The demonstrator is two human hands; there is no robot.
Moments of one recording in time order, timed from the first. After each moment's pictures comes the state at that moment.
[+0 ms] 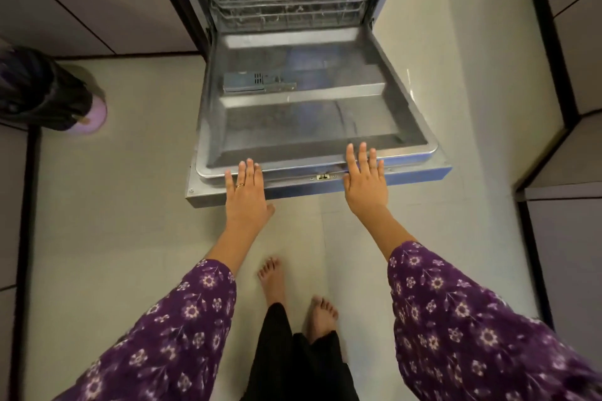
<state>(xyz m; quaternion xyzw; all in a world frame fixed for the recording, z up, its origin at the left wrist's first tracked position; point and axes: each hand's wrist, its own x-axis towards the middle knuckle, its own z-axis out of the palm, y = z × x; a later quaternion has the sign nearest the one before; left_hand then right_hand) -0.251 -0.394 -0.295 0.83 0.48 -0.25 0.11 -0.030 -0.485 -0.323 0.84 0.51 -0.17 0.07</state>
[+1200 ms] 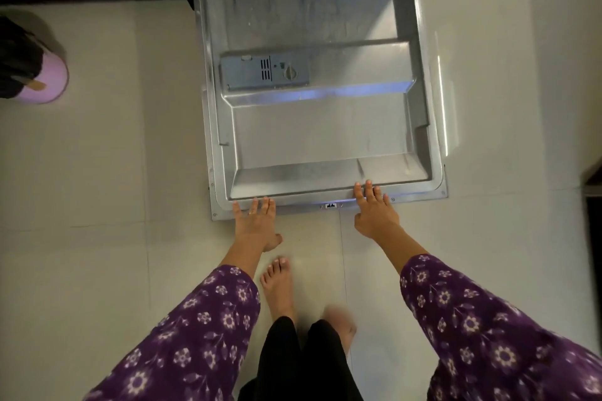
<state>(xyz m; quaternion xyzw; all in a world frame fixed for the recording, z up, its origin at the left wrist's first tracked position) -0.264 -0.403 -0.490 0.76 0.38 -0.48 0.23 -0.035 -0.508 -0.513 0.75 0.49 -0.38 0.23</state>
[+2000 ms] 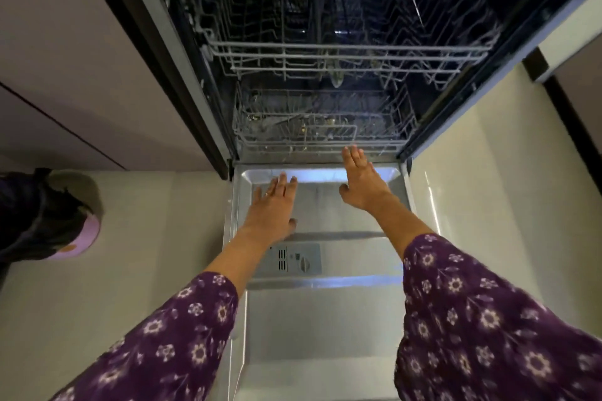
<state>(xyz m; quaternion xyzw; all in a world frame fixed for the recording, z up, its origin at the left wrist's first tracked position) -0.114 -0.048 -0.343 0.87 0.42 -0.16 0.19 0.096 -0.077 -0.350 0.78 0.59 -0.23 0.04</state>
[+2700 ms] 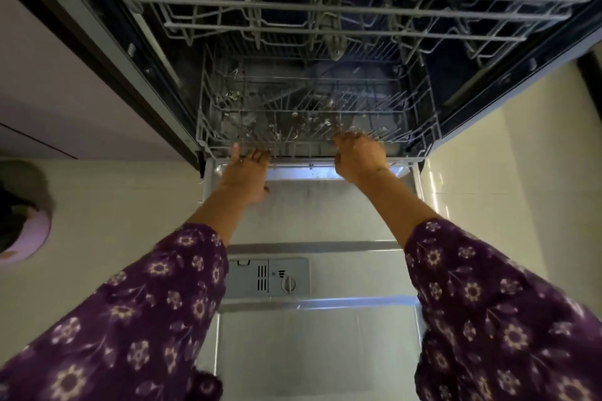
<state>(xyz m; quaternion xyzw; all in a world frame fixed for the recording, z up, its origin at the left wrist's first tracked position) -0.068 0.064 -0.444 0.88 0.41 -0.23 0.07 0.141 0.006 -0.422 0.79 0.59 -0.13 0.07</state>
